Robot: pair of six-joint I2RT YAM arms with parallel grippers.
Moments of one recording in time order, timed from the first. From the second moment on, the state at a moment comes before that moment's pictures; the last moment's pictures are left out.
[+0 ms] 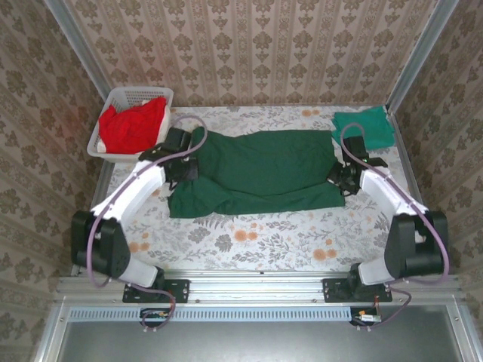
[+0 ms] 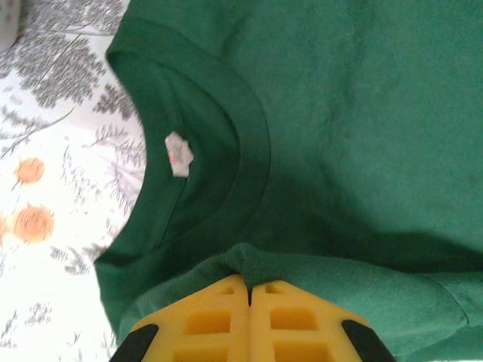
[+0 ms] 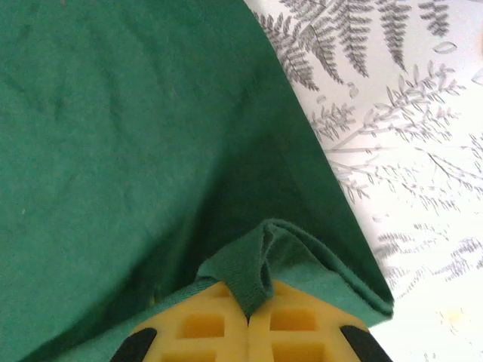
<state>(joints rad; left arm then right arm) -0.37 1.51 1.20 -0.77 -0.08 -0.34 0.03 1.47 1.00 -0.67 0.04 0.62</state>
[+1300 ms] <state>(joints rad) -0.22 1.53 0.92 -0.73 -0.01 -0.37 0.02 1.64 0.98 -0.67 0.07 0.55</state>
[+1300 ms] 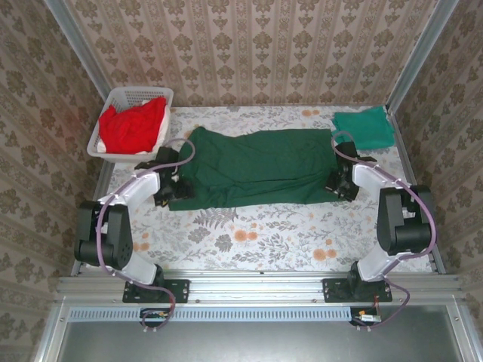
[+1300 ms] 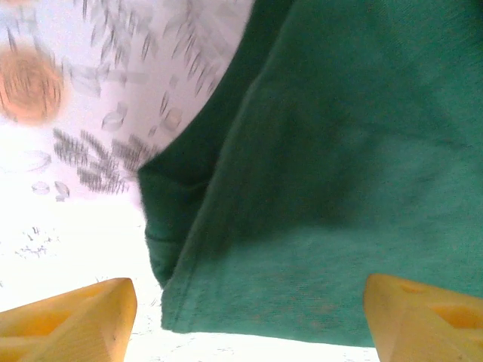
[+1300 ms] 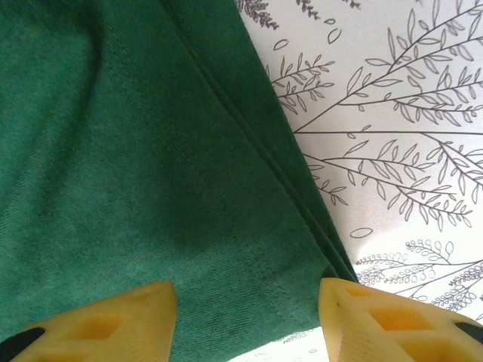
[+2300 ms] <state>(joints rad) -0.12 1.43 0.81 -0.63 0.08 -0.37 0.01 1.46 0.81 -0.66 0.13 0.59</state>
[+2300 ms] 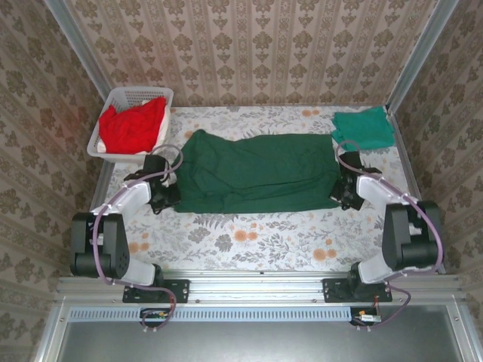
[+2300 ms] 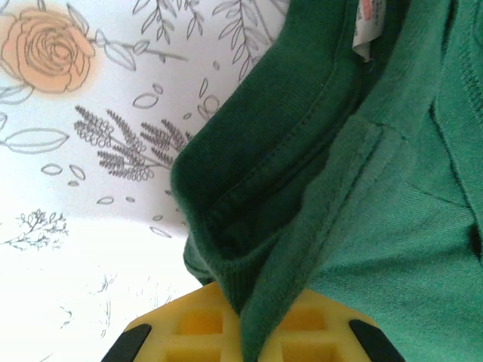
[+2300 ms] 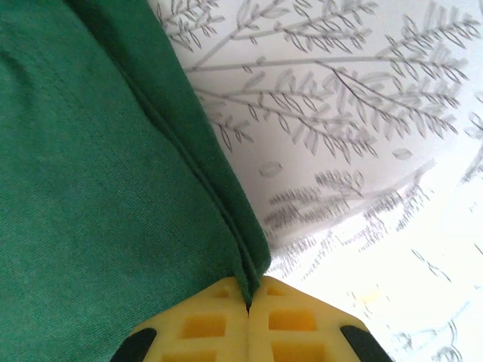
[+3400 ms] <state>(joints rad) -0.31 1.57 1.01 -0.62 0.01 -0.35 0.11 1.82 1.12 -0.67 0.18 0.53</state>
